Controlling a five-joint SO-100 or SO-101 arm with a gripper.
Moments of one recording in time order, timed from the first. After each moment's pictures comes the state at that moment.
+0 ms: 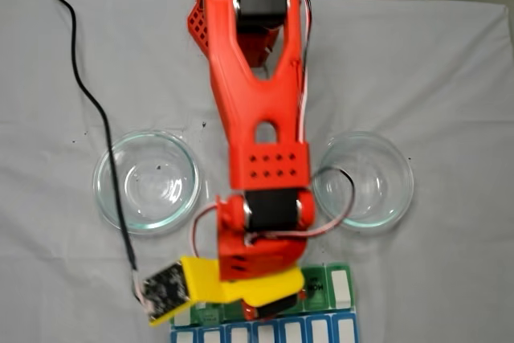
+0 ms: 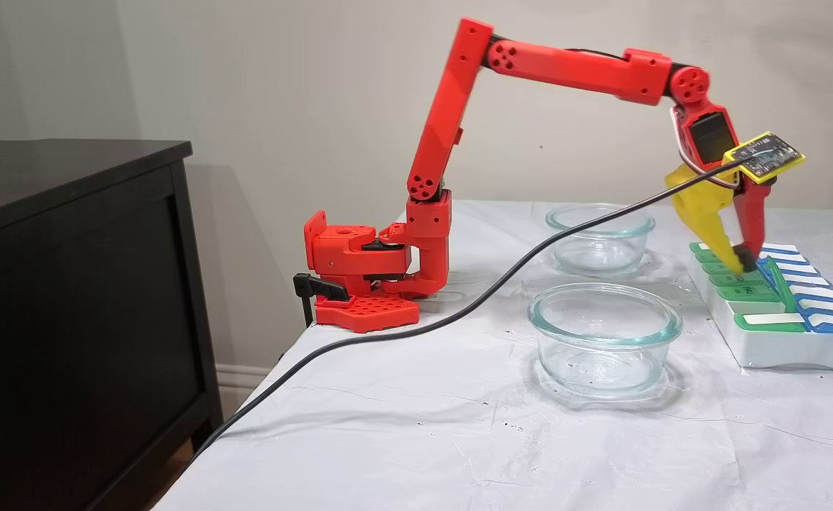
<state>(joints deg) -2.2 99.2 95.8 37.6 -18.1</state>
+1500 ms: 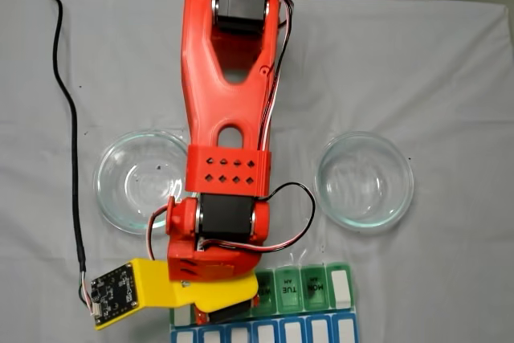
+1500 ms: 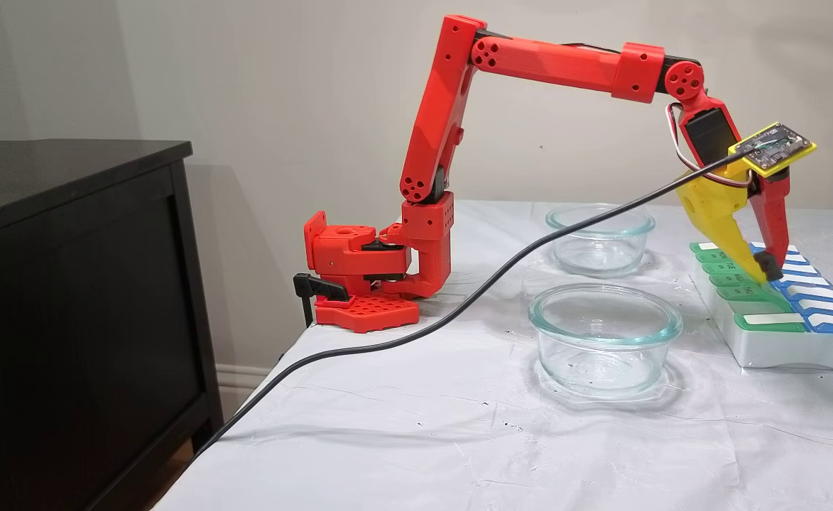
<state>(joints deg) 4.3 93.0 85.5 50.6 -24.3</state>
